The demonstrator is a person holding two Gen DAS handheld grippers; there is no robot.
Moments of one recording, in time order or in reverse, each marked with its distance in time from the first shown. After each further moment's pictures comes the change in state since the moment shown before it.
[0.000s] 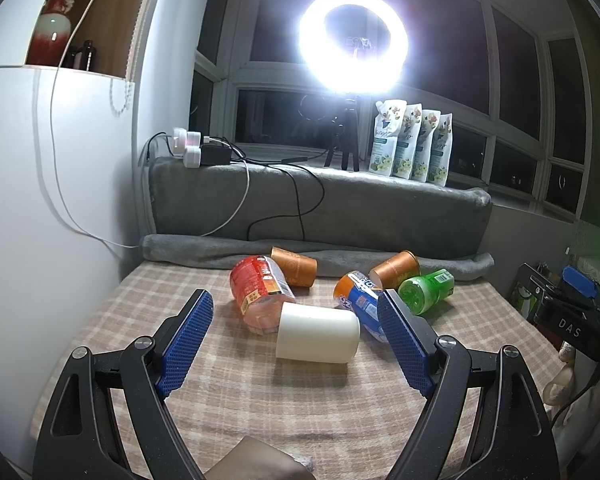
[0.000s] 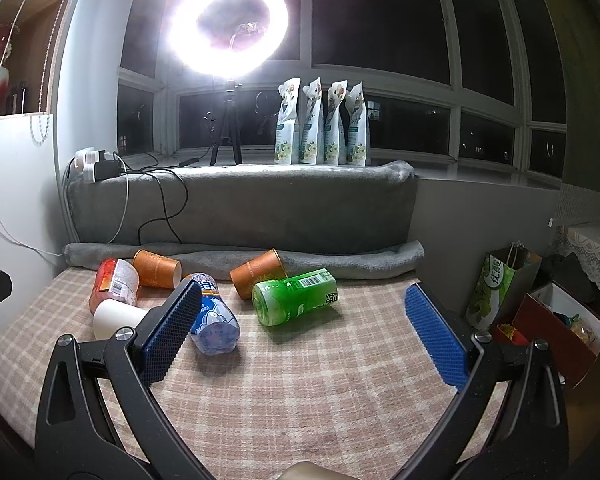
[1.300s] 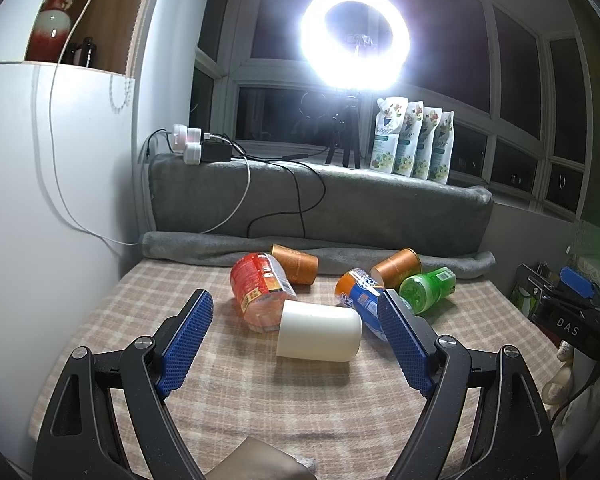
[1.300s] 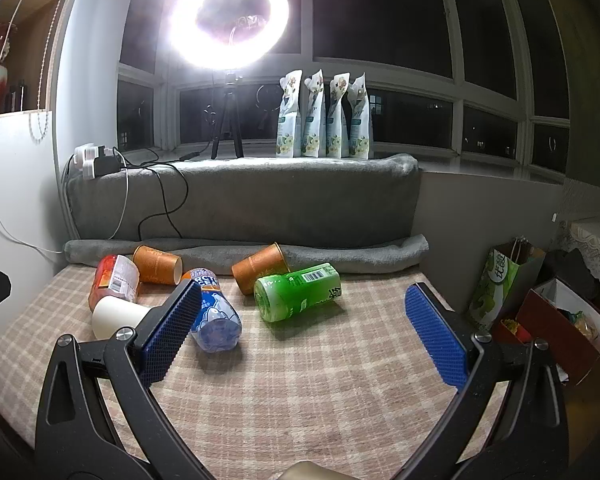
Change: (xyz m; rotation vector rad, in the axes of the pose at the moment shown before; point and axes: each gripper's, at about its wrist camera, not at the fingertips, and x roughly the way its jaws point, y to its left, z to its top) left arm 0.000 0.000 0.000 -0.003 0.004 0.002; right arm 0.003 0.000 -0.003 0.005 0.010 0.005
